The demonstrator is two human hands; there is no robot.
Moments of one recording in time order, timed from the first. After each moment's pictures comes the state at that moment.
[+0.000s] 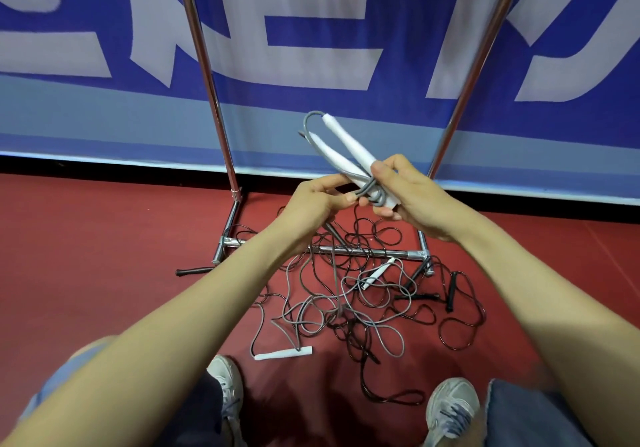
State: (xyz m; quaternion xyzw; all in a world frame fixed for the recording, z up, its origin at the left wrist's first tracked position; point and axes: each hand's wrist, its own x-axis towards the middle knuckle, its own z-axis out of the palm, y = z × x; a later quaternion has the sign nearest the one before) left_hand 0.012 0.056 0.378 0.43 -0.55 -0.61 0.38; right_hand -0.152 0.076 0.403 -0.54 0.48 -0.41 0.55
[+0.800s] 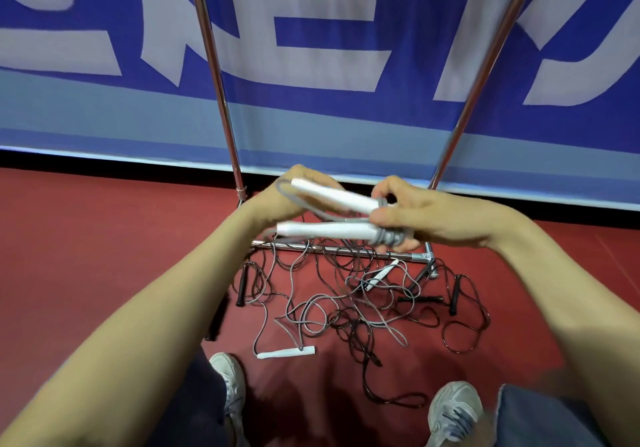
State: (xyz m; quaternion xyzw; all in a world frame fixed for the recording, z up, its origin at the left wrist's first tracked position) left_hand 0.059 0.029 0.388 0.37 -0.76 -0.48 0.24; right_hand -0.158 0.102 0.431 -0.64 0.45 -0.17 0.60
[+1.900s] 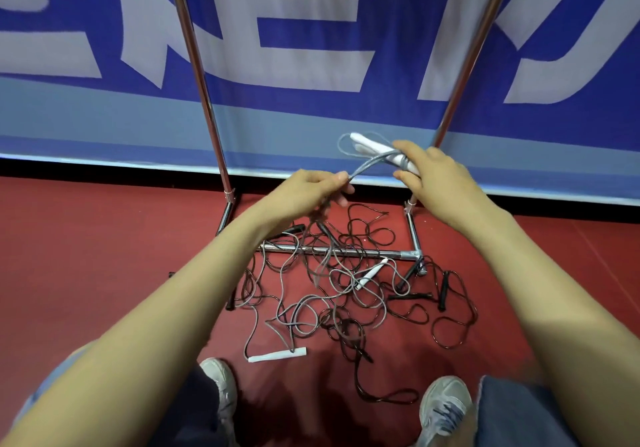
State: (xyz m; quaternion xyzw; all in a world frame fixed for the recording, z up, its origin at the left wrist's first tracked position) left_hand 0.024 0.043 0.398 0.46 -0.65 -0.55 0.25; right_hand -0.198 0.066 0.405 -0.73 0.67 -0.16 0.01
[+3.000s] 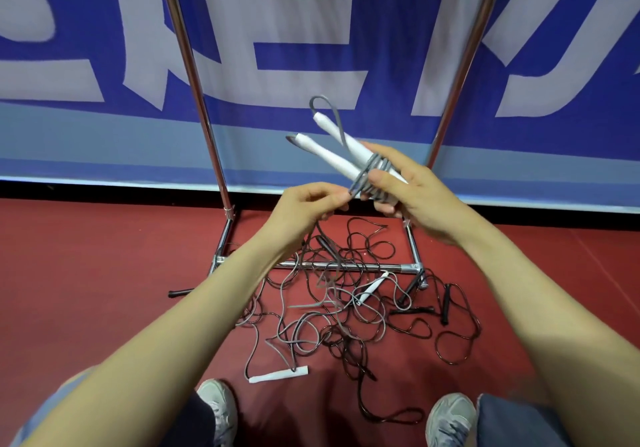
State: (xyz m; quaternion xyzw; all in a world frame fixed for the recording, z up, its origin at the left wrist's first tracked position) left_hand 0.014 0.049 0.393 0.41 -0.56 -0.58 0.42; right_hand -0.171 0.075 0.422 -0.62 0.42 -0.44 0.50
